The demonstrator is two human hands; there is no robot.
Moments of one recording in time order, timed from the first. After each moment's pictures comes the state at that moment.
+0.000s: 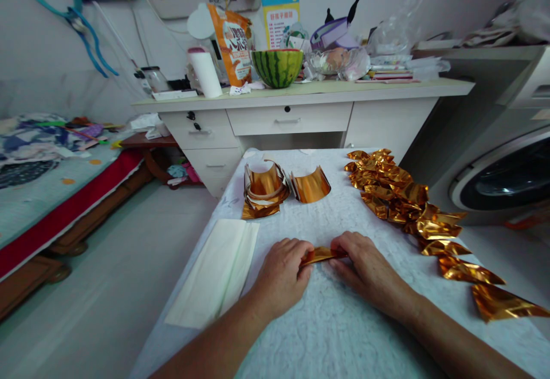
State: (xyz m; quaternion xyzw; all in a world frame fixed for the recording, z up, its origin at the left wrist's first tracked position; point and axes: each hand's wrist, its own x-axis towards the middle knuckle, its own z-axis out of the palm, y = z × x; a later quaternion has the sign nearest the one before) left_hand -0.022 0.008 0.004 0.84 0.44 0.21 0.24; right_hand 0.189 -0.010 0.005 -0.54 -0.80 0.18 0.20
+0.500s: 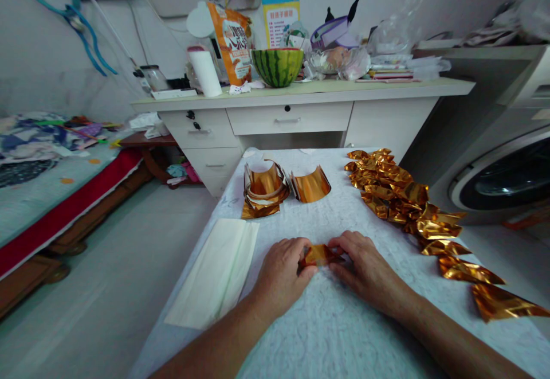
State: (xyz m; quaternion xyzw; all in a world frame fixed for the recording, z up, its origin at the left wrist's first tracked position) left_hand -0.020 0.008 0.001 0.81 0.48 0.22 0.25; right_hand 0.188 -0.010 0.001 -0.53 -0.80 0.18 0.20
